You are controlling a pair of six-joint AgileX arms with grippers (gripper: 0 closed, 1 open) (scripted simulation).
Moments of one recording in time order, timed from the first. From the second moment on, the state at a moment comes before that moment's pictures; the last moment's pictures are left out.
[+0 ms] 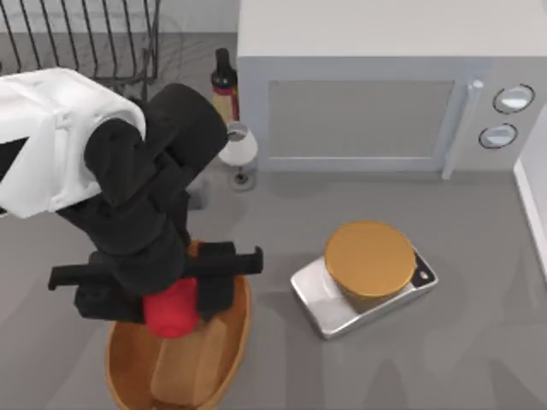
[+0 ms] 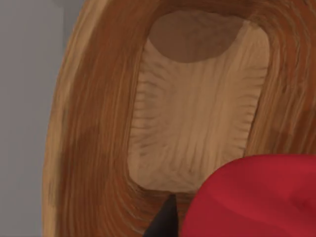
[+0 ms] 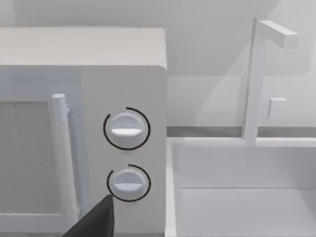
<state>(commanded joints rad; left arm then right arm) -0.65 1.56 1.09 -1.03 0.09 -0.63 0.00 0.00 0.00 0.00 0.00 0.00</state>
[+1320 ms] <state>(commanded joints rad) -0.65 1.56 1.07 -1.01 0.09 -0.63 0.00 0.00 0.00 0.00 0.00 0.00</state>
